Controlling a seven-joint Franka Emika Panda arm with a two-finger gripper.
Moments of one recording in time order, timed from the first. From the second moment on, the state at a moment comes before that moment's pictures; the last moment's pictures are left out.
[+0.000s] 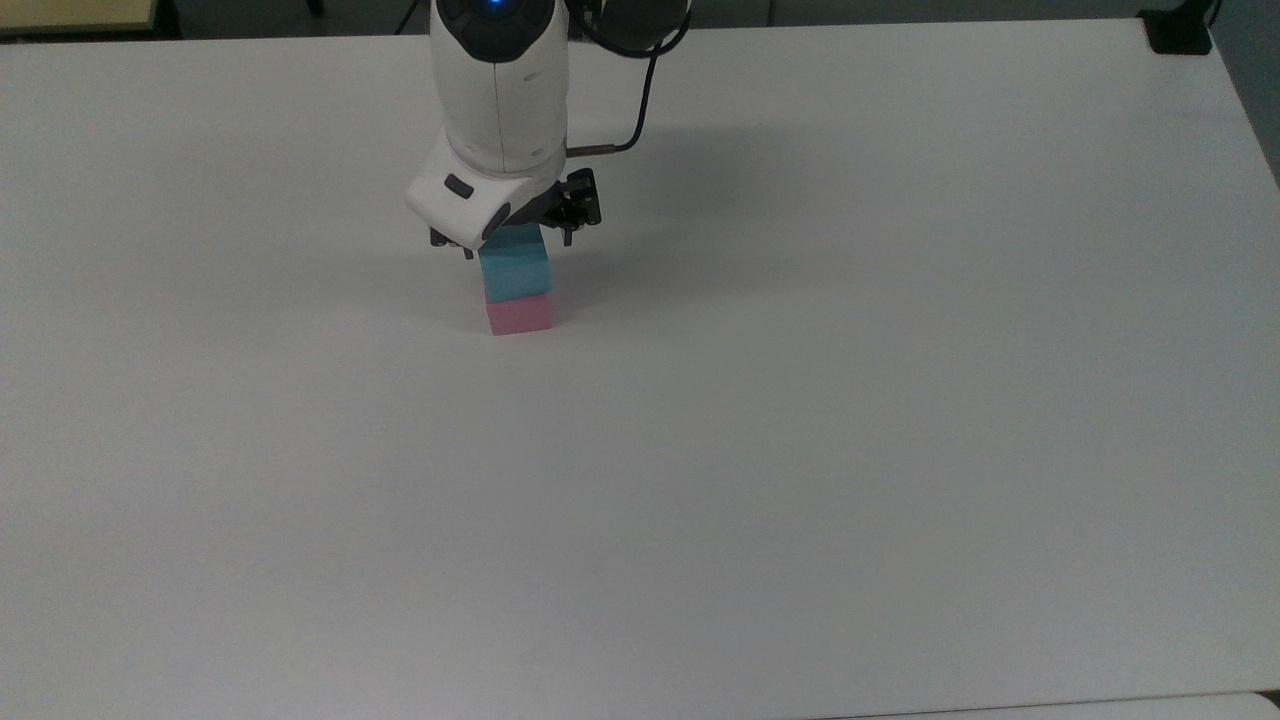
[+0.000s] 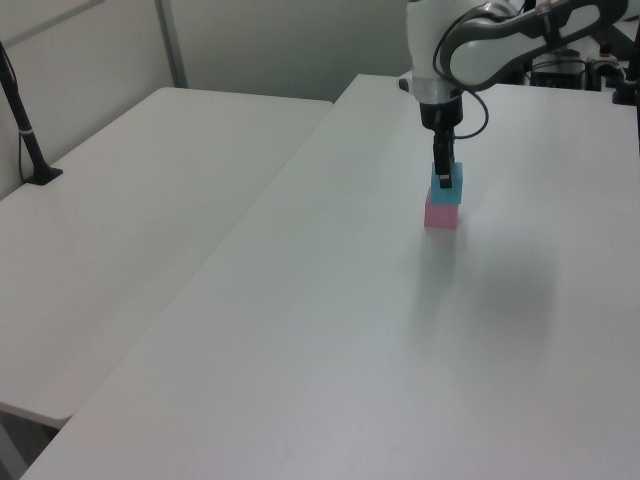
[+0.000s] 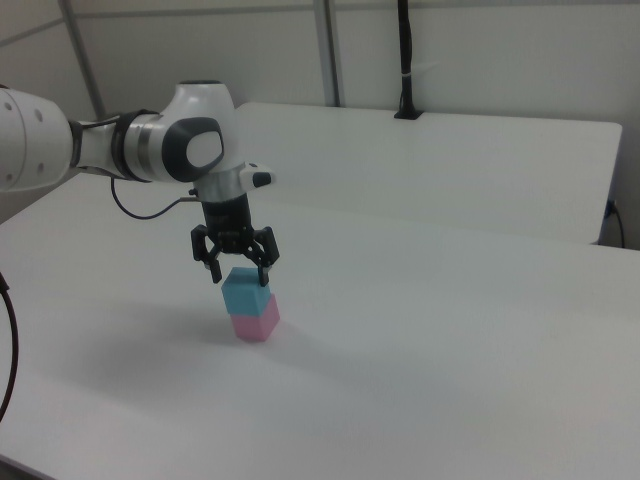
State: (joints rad) arm 0.19 0.29 -0.18 -1.75 -0.04 1.92 -0.19
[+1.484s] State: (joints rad) arm -0.11 0.64 -0.24 -1.34 0.00 2.12 -0.29
